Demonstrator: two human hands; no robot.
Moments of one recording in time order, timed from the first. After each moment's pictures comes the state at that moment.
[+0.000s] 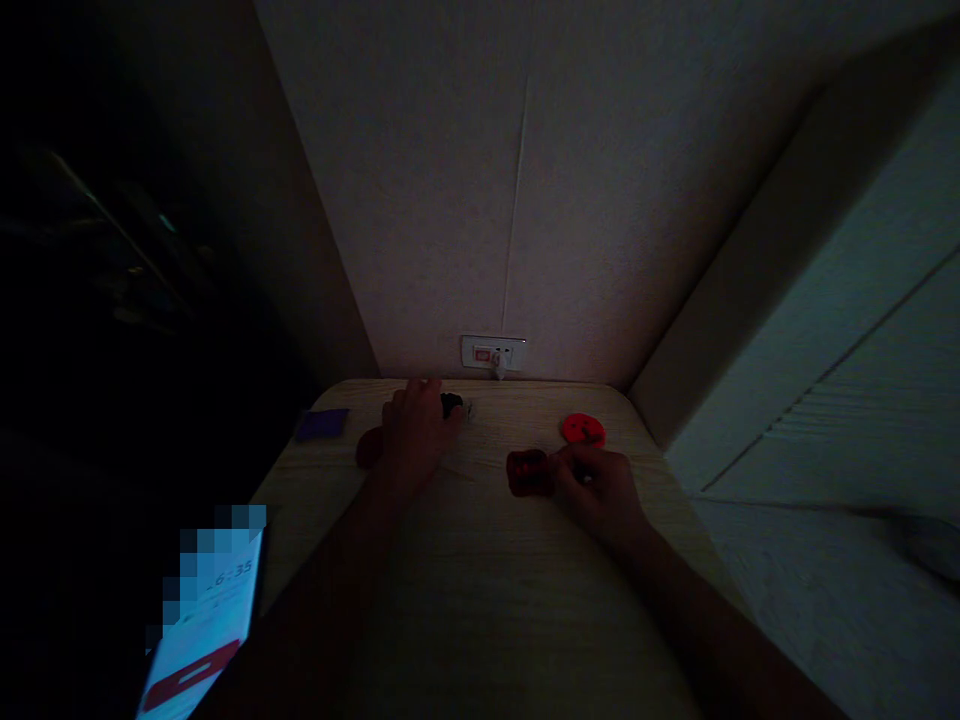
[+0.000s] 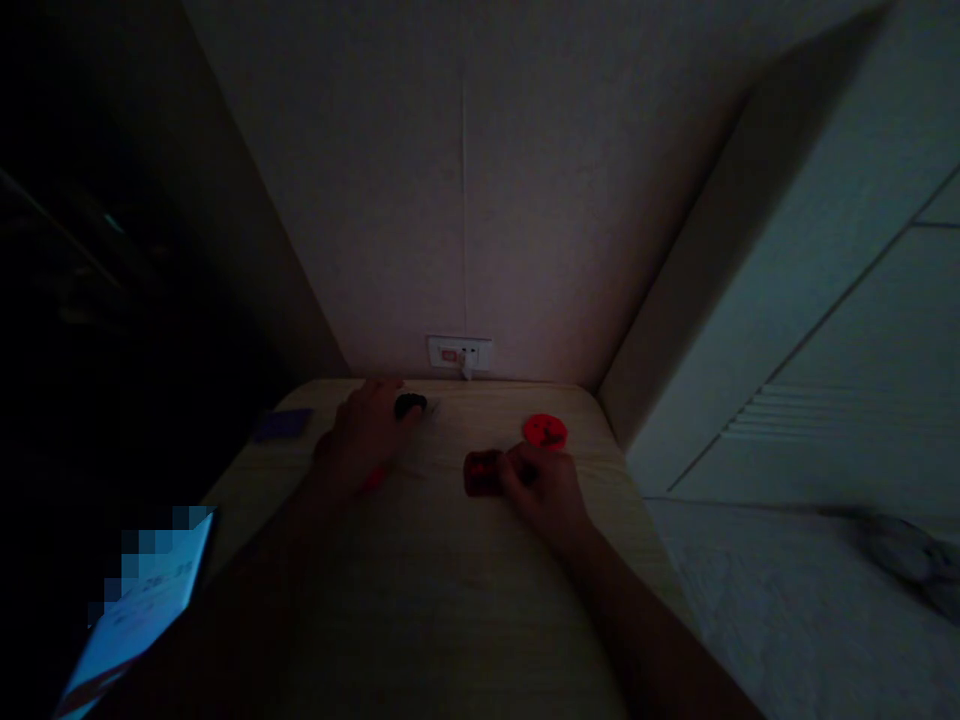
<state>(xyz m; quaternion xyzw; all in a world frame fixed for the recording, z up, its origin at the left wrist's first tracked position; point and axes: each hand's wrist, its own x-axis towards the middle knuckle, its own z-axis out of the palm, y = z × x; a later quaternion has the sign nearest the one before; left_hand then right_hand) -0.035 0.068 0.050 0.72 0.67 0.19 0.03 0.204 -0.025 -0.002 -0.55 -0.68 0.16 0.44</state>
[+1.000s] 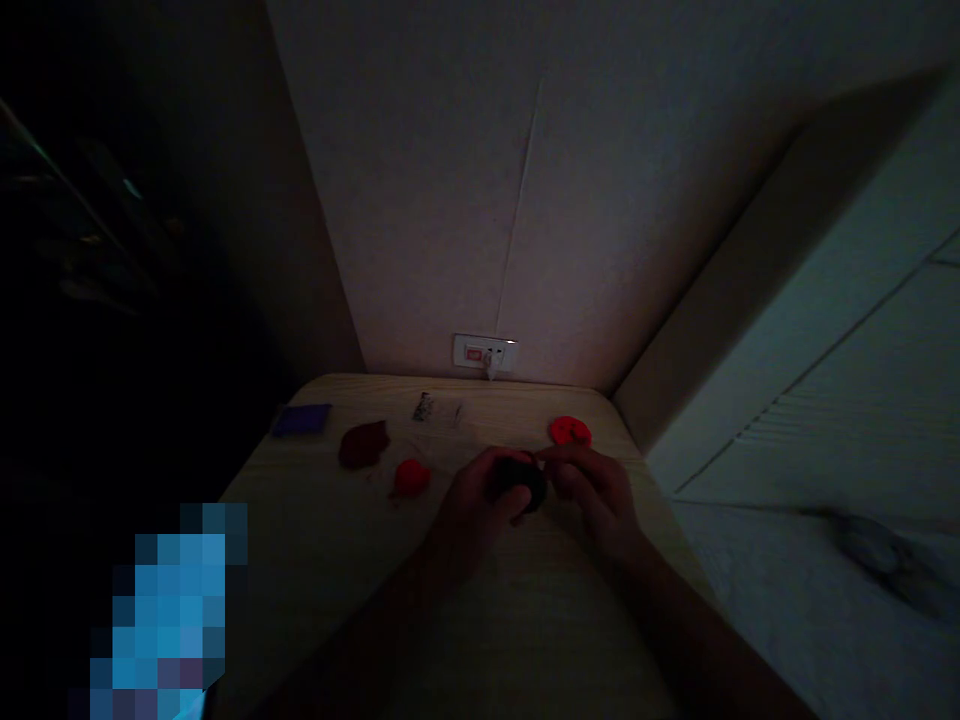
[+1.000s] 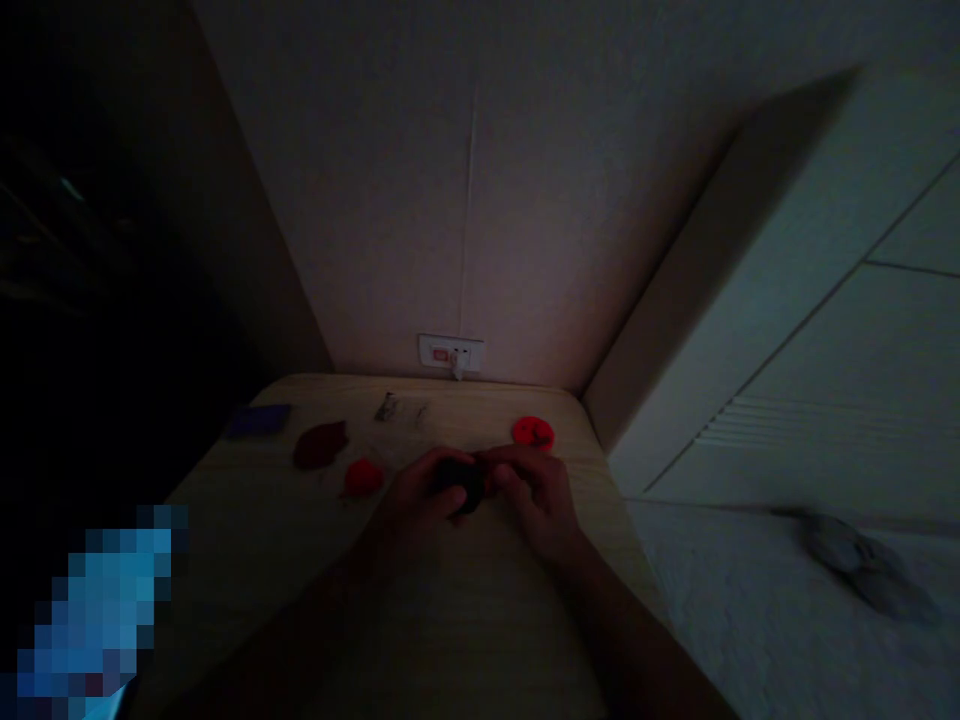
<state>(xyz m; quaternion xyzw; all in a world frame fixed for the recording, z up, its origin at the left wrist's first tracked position) 0.017 -0.023 0.014 0.50 0.31 0.45 0.67 0.199 -0.040 0.020 -0.46 -0.66 0.26 0.52</state>
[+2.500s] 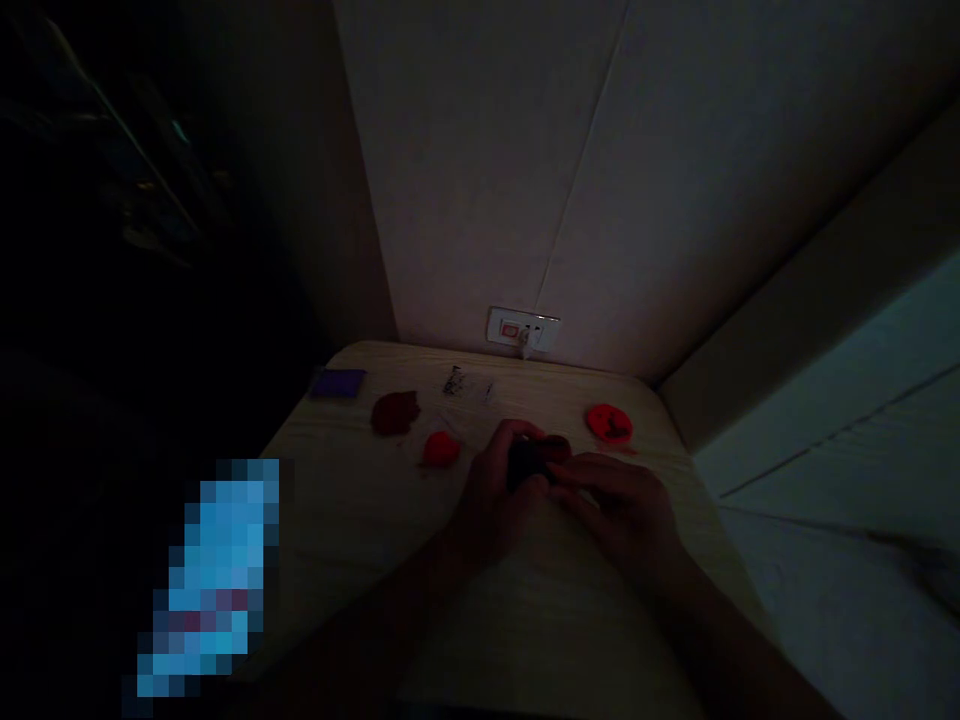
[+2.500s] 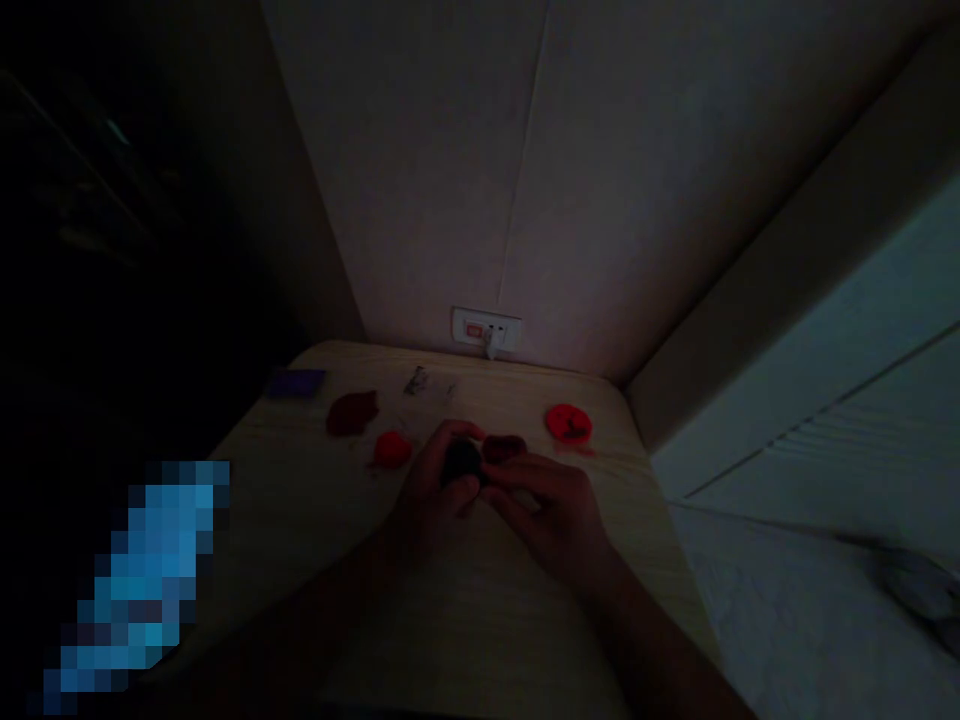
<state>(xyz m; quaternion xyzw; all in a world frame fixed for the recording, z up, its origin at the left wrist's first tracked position) 0.005 -0.028 0.012 0.58 0.37 0.49 0.54 0.182 -0.049 0.028 -0.42 -0.74 0.24 0.47</state>
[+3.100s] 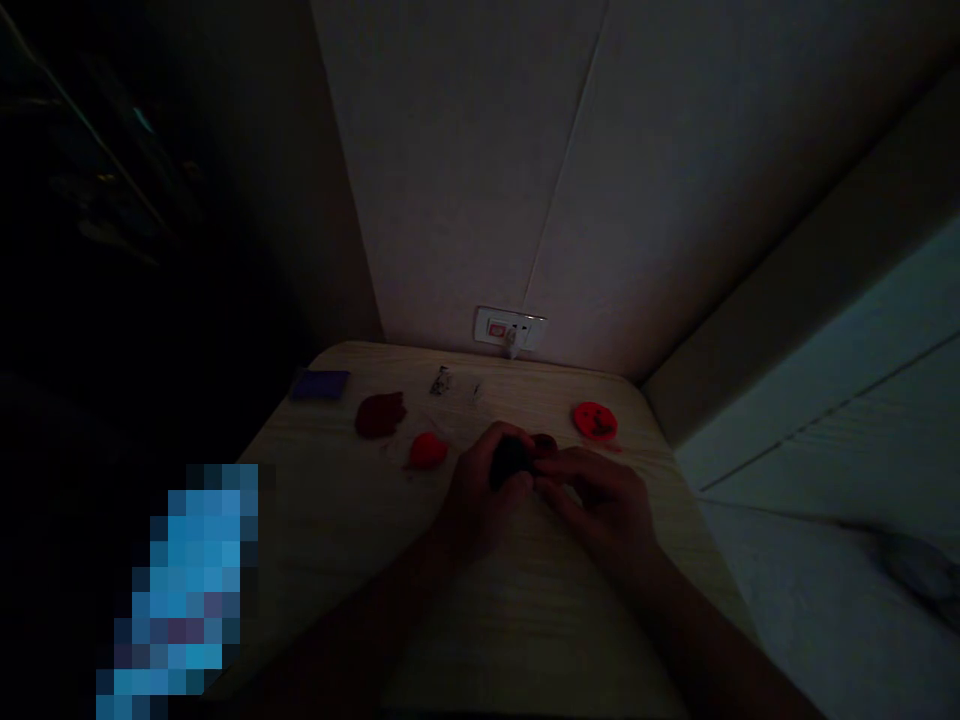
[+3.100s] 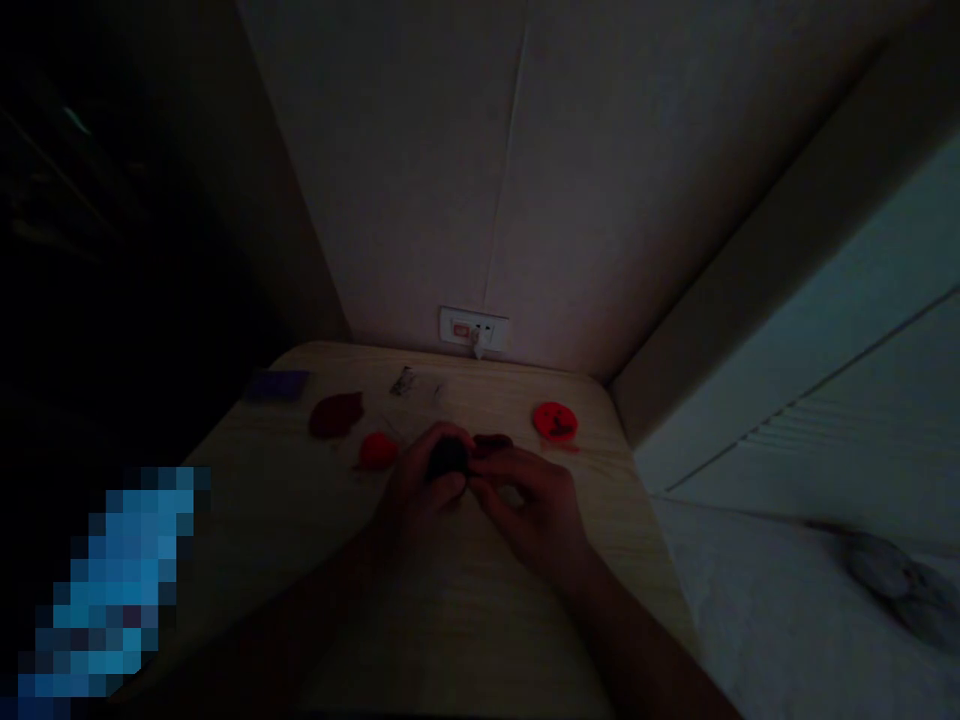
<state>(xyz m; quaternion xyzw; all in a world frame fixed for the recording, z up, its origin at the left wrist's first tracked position) 0.004 -0.023 0.009 0.59 0.36 0.49 0.53 0.174 -0.050 0.023 -0.42 -0.71 0.24 0.51</state>
